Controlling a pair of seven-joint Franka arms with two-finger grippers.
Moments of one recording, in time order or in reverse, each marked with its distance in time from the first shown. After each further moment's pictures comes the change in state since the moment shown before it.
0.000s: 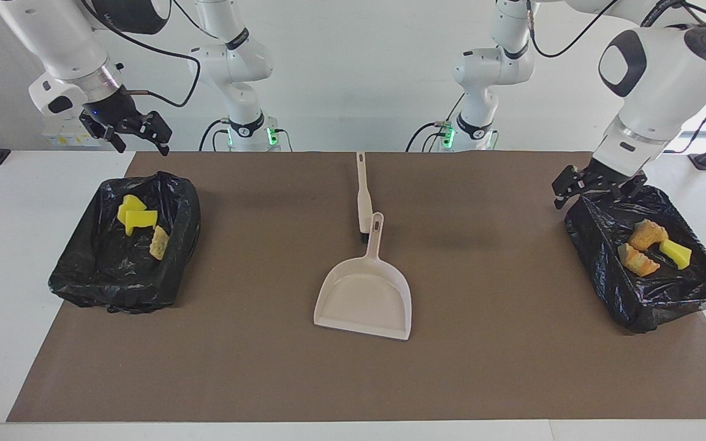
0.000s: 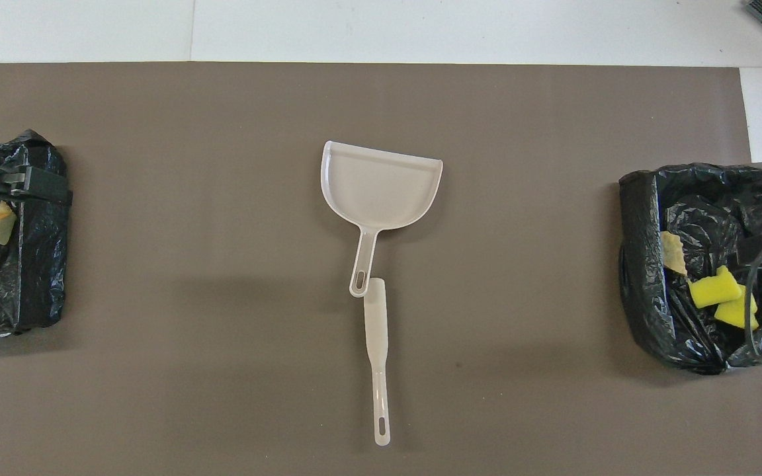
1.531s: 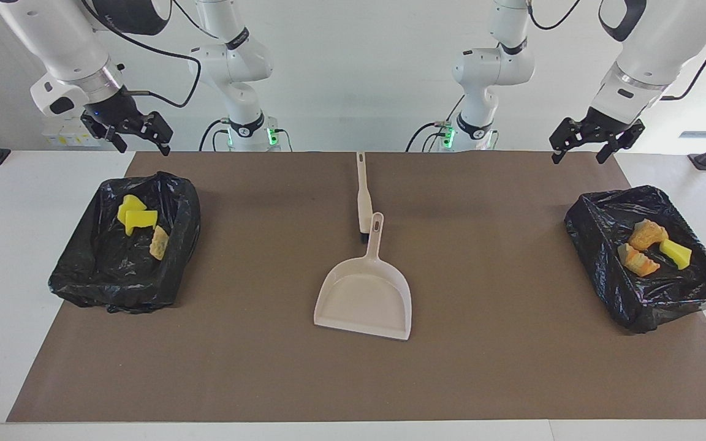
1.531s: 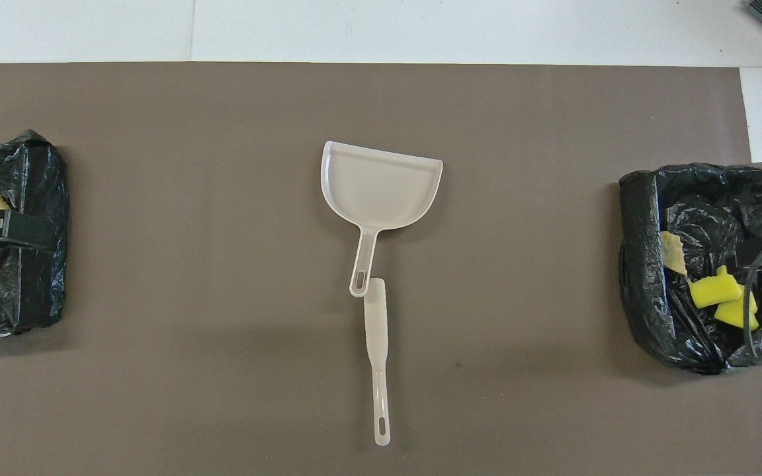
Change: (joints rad) left arm -0.048 -0.127 -0.002 -0.044 0.018 -0.126 -0.080; right arm 0.000 -0.005 0.000 -0.010 0.000 0.000 0.000
